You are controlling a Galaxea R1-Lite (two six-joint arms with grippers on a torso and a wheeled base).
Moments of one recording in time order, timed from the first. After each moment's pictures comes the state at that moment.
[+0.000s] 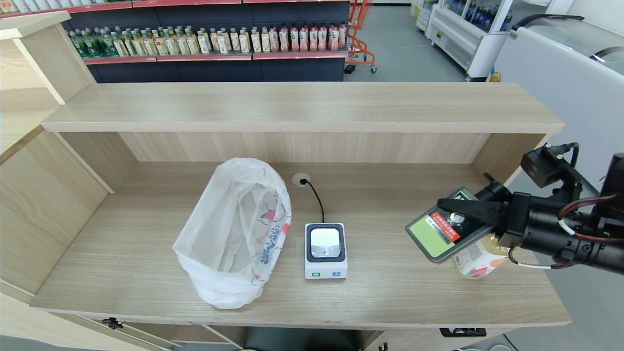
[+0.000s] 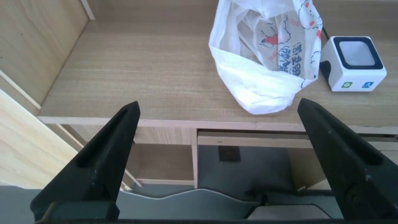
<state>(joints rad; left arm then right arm) 0.00 0.00 0.00 0.00 -0.02 -0.01 0.19 1.49 -0.54 -0.81 0.70 0.62</state>
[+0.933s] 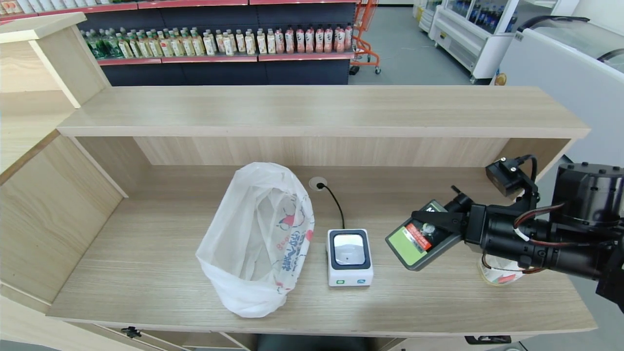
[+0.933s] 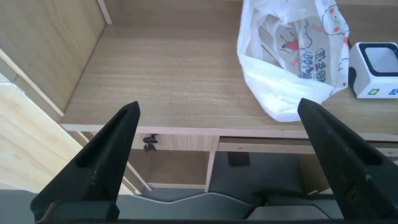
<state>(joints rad) 0.00 0.00 0.00 0.00 -0.02 -0.01 0.28 1.60 -0.56 -0.81 0.57 0.56</state>
